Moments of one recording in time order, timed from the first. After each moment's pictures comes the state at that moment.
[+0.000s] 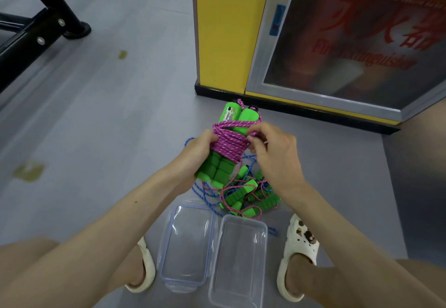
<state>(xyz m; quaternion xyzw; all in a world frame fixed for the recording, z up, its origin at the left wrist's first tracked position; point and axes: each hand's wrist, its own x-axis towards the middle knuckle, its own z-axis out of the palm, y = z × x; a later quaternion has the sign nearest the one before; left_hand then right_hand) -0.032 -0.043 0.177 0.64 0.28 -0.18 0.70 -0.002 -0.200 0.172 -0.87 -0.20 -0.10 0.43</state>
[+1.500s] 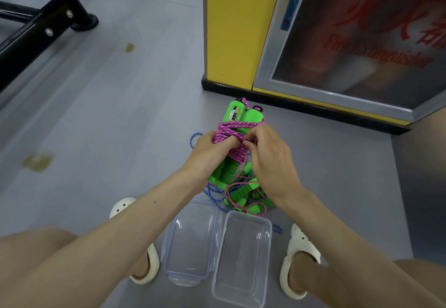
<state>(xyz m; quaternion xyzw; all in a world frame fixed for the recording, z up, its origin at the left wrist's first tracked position) -0.037 -0.053 0.174 0.68 0.26 -0.12 0.68 -0.018 -0.184 0.161 -0.91 -0.22 -0.07 0.34</state>
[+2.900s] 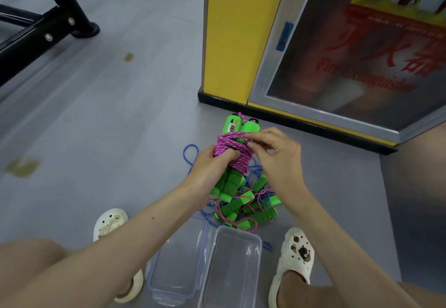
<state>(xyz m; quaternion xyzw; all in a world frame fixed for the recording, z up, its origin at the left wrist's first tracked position) -0.036 -0.067 0.179 0.59 0.28 -0.11 0.75 0.016 -0.195 0.174 -0.86 -0.20 -0.10 0.46</state>
